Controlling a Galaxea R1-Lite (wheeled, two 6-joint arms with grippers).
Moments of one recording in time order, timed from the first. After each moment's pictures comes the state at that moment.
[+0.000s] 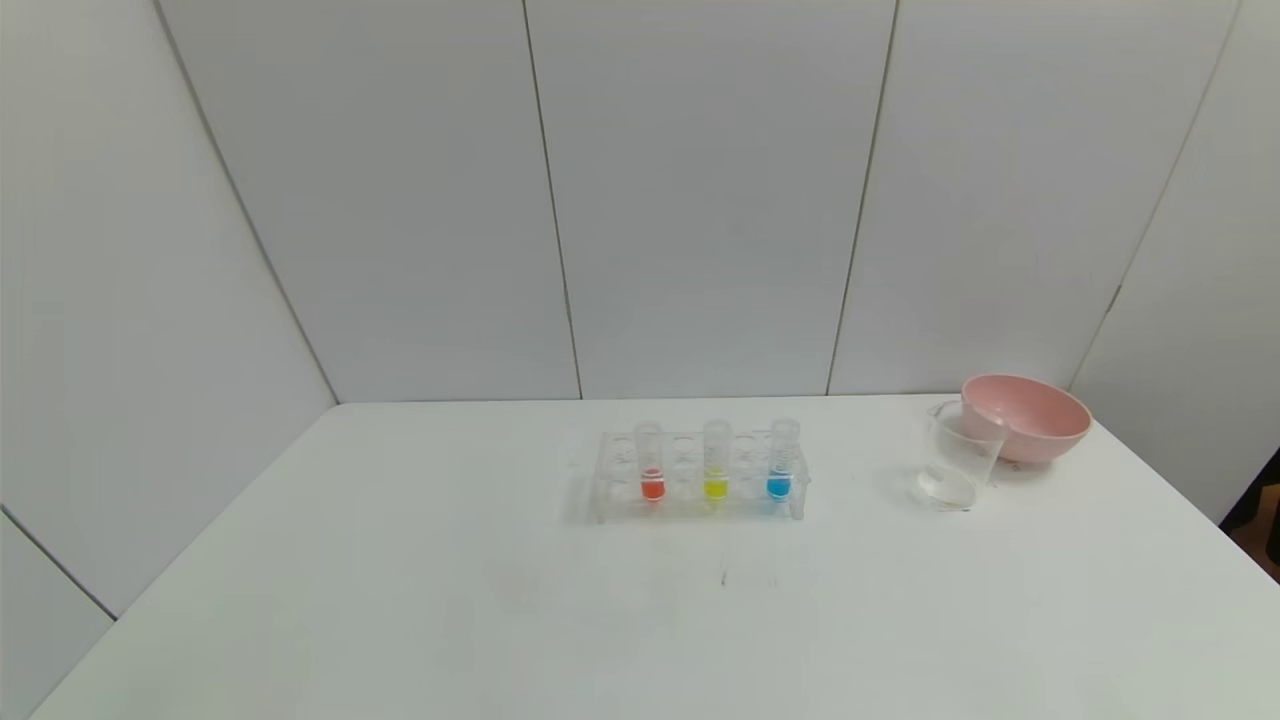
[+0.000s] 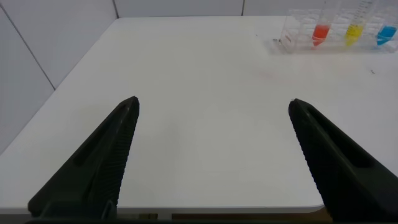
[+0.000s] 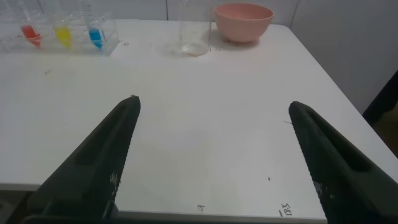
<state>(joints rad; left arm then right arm) 0.00 0.00 0.00 0.02 0.00 -0.02 0.01 0.00 0.00 0.01 -0.02 0.00</state>
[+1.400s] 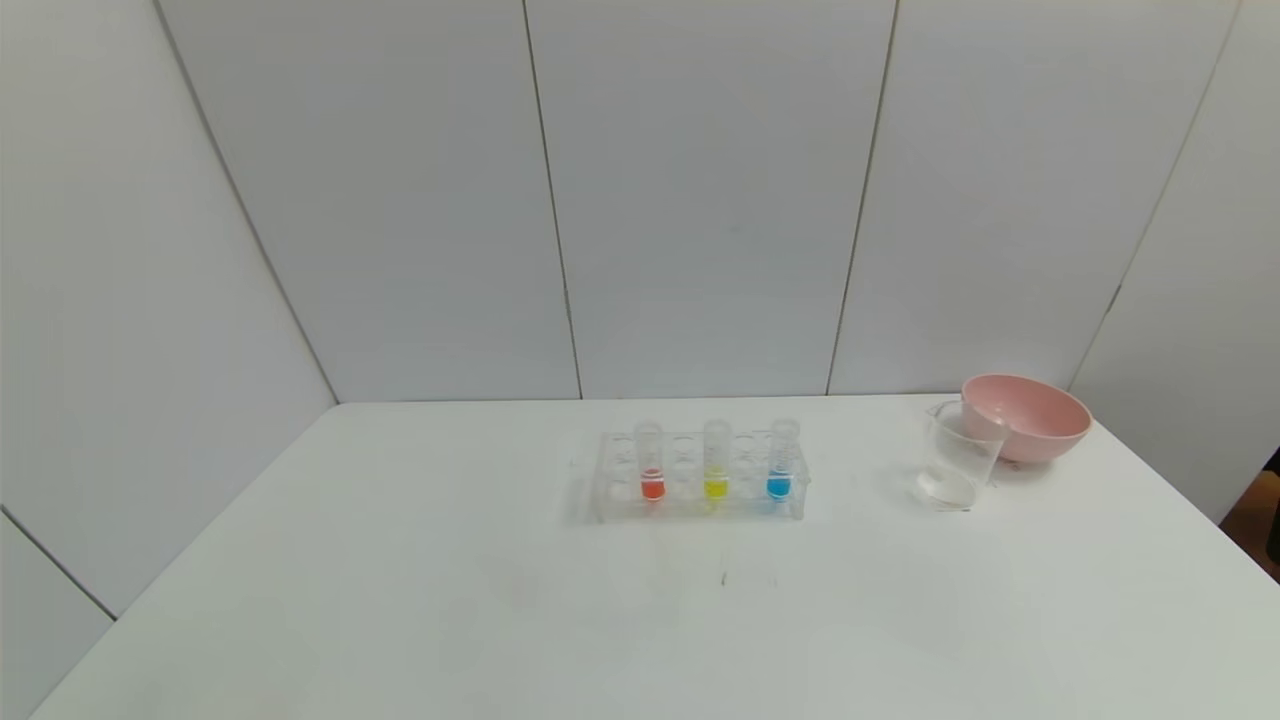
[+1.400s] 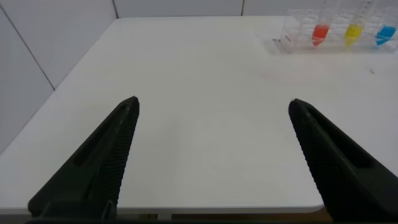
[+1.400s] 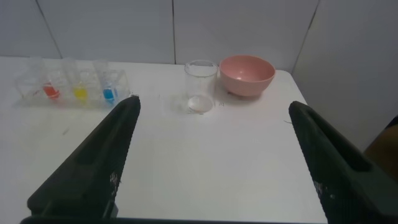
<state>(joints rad) 0.00 0.00 0.00 0.02 0.00 -0.02 0.02 0.57 -0.29 -0.28 0.01 -0.01</state>
